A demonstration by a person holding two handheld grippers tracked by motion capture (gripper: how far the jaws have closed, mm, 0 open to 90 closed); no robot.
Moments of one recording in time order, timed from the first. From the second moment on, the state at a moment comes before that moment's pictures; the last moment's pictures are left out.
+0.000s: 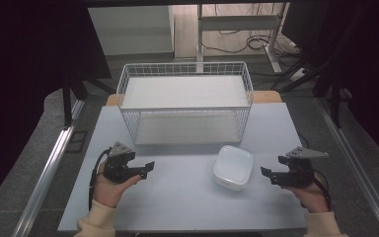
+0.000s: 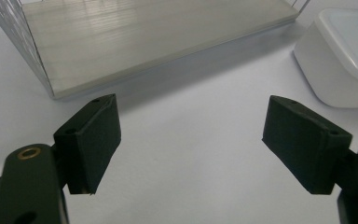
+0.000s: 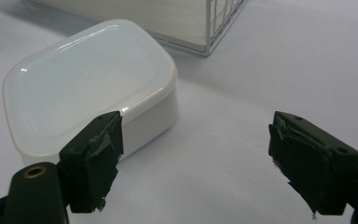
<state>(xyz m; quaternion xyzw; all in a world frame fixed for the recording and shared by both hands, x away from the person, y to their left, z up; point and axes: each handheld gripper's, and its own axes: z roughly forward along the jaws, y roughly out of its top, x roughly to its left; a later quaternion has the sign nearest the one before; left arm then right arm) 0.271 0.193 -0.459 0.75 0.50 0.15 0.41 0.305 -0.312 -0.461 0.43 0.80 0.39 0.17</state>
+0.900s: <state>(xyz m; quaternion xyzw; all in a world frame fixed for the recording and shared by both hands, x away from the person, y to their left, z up) 0.269 0.200 -0.461 0.75 0.51 0.15 0.40 0.306 -0.315 -0.466 0.45 0.79 0.38 0.15</state>
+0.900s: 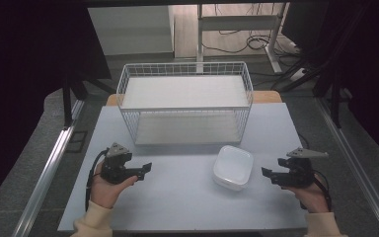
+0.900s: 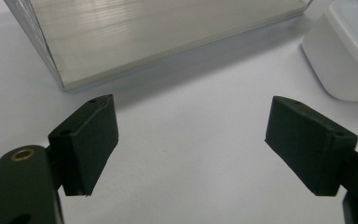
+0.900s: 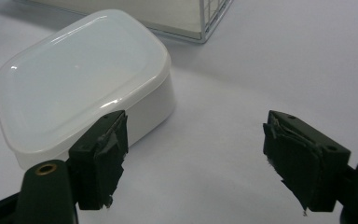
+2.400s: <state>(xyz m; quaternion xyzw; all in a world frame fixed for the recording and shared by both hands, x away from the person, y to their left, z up) 0.270 0.195 -0.464 0.75 0.51 0.15 0.39 0.365 -0.280 -0.443 0.48 0.80 0.32 0.13</state>
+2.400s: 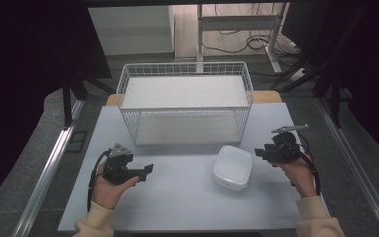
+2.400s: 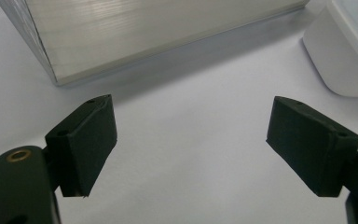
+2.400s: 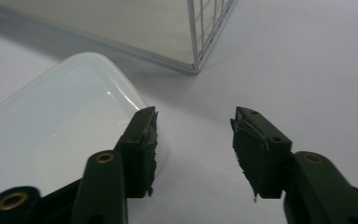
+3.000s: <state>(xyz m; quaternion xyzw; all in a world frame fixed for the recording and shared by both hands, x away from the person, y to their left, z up) 0.270 0.194 -0.465 0.76 0.50 0.14 0.39 0.376 -0.269 -0.459 0.47 0.84 0.25 0.11</state>
